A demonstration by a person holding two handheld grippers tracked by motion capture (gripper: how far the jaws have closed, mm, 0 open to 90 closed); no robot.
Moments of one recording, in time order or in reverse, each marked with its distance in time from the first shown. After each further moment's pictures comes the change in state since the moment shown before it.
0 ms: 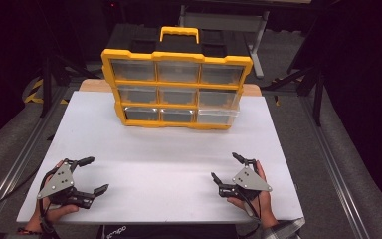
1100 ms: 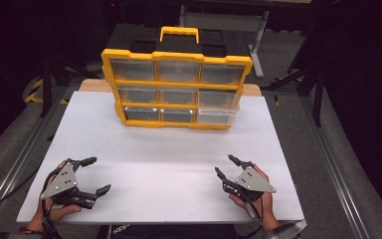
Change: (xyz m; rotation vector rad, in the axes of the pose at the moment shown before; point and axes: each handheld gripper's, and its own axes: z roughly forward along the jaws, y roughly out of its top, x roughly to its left) left arm -0.003 0.003 0.005 0.014 -0.004 0.016; right arm -0.001 0.007 -0.010 -0.015 0.005 0.022
